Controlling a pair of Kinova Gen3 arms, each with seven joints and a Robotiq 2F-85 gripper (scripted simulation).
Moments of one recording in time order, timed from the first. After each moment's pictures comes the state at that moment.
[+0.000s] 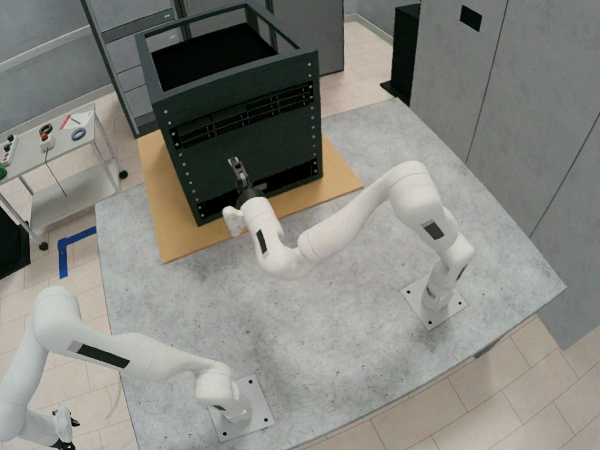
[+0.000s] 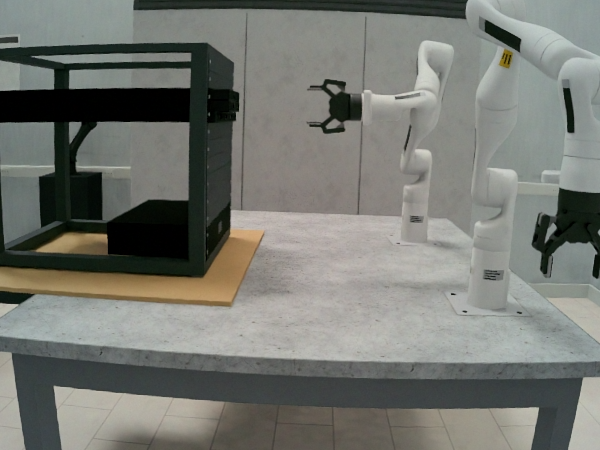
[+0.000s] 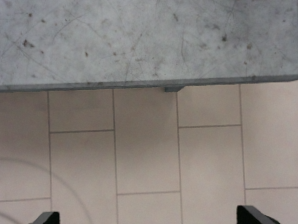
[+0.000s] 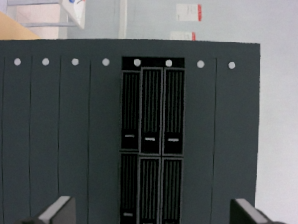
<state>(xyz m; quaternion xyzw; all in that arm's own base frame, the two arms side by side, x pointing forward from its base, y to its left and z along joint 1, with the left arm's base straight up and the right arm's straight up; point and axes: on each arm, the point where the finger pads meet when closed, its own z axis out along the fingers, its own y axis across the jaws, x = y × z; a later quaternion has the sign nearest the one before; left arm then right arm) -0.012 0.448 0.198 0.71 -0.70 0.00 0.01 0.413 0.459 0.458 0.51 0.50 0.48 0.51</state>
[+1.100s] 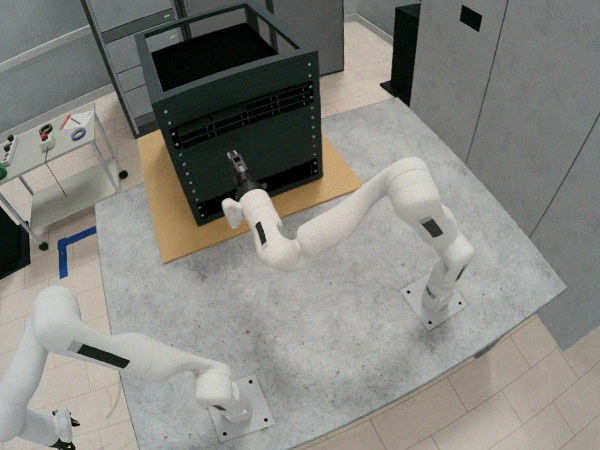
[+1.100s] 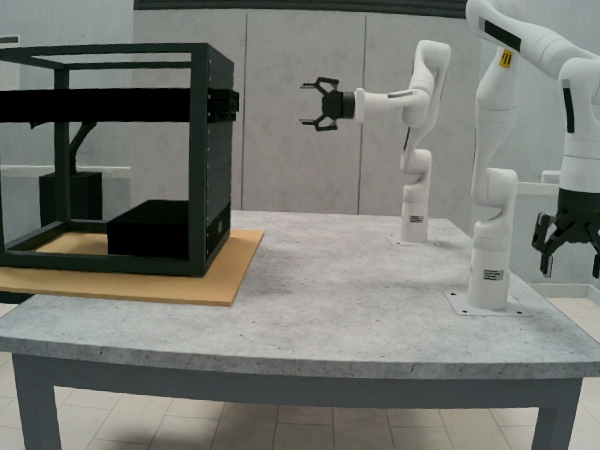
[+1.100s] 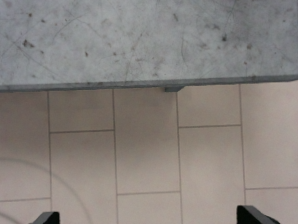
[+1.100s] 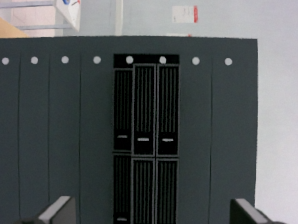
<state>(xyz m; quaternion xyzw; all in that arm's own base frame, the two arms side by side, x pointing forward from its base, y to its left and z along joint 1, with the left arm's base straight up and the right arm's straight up) -0.012 0.448 0.198 0.71 -0.70 0.00 0.01 0.432 0.454 0.464 0.51 0.50 0.49 0.50</state>
